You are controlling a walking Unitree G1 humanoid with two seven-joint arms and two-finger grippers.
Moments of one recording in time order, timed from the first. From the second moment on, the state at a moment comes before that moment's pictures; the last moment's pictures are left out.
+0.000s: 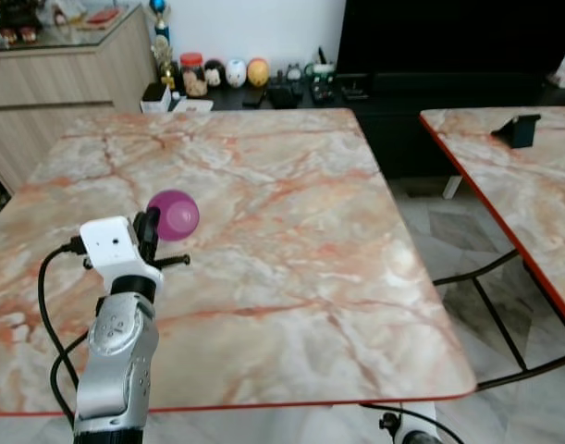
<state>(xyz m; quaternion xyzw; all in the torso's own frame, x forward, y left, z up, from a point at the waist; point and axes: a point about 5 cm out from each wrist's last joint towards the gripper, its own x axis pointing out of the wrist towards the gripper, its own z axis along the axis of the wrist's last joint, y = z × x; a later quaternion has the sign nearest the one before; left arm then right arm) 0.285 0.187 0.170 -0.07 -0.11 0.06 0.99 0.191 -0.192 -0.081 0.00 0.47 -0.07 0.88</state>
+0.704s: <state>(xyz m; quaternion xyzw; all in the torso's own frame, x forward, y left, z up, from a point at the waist) 0.292 0.178 0.177 -0.07 -0.13 0.05 0.99 0.190 -0.204 -0.079 0.00 0.47 -0.09 0.88</state>
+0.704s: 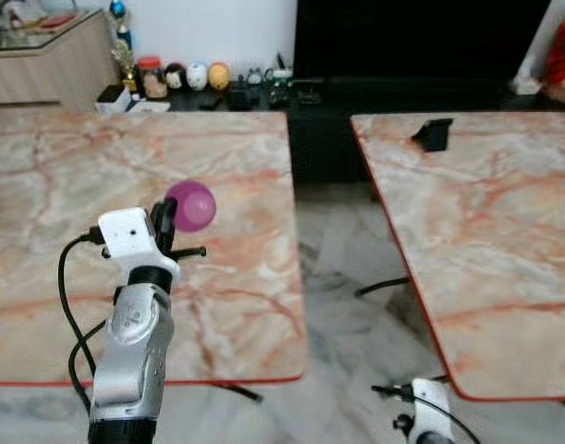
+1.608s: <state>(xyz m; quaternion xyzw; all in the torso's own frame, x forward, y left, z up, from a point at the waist) 0.296 0.176 0.188 -0.07 -0.15 0.05 0.99 0.193 -0.206 -0.078 0.00 0.47 -0.09 0.88</state>
